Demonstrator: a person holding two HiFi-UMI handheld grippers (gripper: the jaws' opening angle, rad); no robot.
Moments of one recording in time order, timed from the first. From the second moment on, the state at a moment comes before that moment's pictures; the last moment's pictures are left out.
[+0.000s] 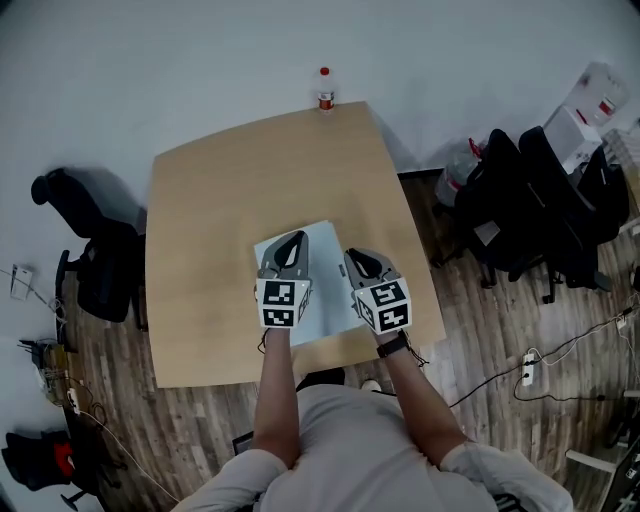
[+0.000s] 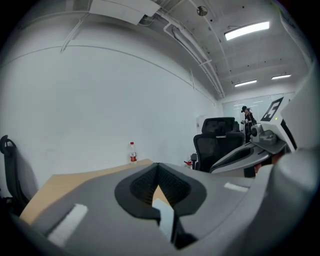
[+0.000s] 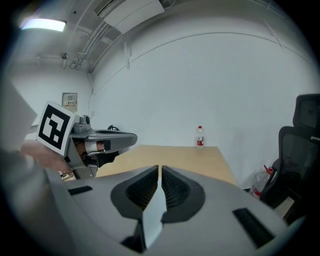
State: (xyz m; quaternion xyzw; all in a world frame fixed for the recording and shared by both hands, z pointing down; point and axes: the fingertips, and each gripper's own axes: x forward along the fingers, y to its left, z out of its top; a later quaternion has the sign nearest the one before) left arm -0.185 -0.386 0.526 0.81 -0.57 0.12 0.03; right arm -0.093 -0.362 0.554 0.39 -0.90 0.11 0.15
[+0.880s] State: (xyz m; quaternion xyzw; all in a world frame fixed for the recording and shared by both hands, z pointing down) left arm -0.153 -0.383 0.673 0.83 -0.49 0.24 0.14; right arm -0.088 -0.335 0.671 0.39 -0.86 0.20 0.25
